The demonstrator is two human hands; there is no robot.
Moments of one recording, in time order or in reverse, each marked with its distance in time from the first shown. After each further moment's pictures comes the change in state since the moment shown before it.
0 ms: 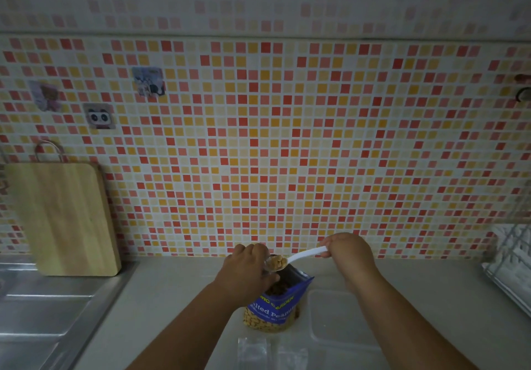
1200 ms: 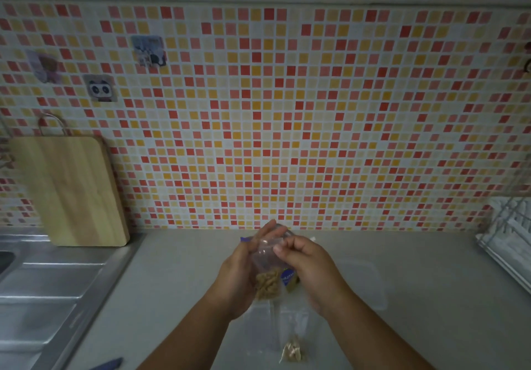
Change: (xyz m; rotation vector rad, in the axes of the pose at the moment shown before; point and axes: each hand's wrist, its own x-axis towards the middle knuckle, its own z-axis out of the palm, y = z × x) left_hand -0.069 0.022 -0.003 -1.686 -0.080 -0.178; right_hand -0.083 -0.022 0.089 1.187 -0.025 -0.393
